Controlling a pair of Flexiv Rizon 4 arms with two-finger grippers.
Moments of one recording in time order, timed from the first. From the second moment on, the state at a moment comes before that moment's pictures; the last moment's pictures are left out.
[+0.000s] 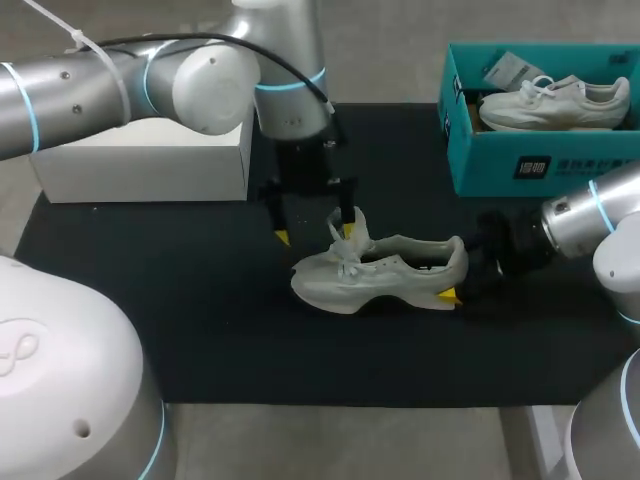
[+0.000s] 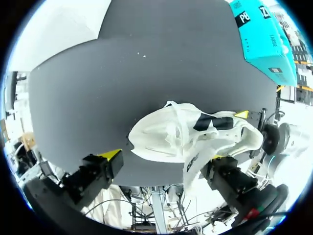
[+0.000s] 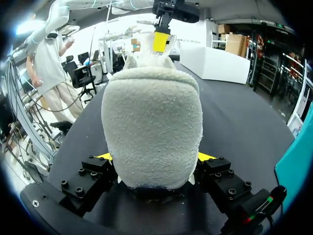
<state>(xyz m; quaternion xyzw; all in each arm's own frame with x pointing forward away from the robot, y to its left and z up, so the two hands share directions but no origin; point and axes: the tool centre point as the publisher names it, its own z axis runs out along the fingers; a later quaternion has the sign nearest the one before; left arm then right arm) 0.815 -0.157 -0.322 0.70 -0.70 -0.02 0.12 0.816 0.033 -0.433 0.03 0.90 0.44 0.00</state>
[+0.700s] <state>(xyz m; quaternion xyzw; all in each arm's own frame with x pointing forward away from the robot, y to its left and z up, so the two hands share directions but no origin) 0.790 -0.158 -0.286 0.43 -0.90 -0.01 0.06 0.816 0.033 -0.433 0.03 0.90 0.44 0.00</state>
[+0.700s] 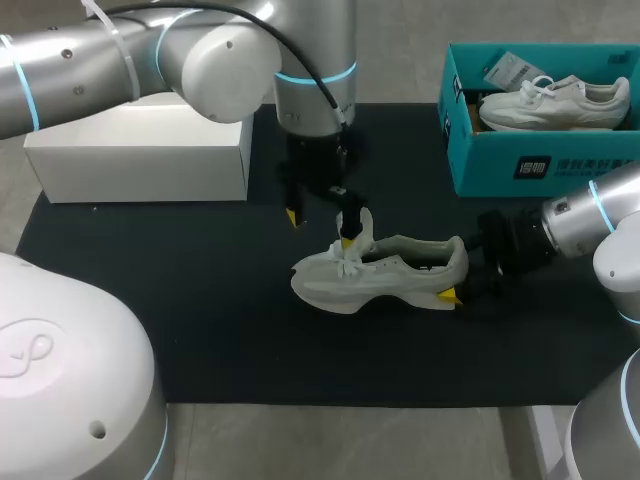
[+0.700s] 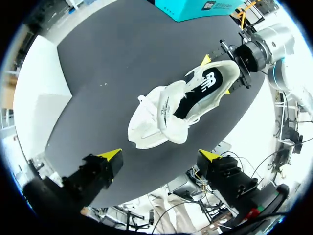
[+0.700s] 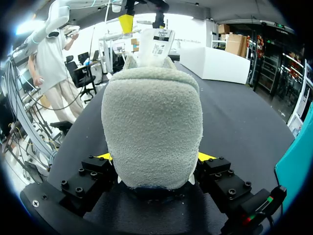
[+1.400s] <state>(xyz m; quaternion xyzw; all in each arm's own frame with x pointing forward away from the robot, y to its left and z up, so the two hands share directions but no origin) 0.817 -0.179 -0.261 0.12 -0.99 0.06 -0.06 0.816 0.033 -0.433 0.03 0.90 0.44 0.00</state>
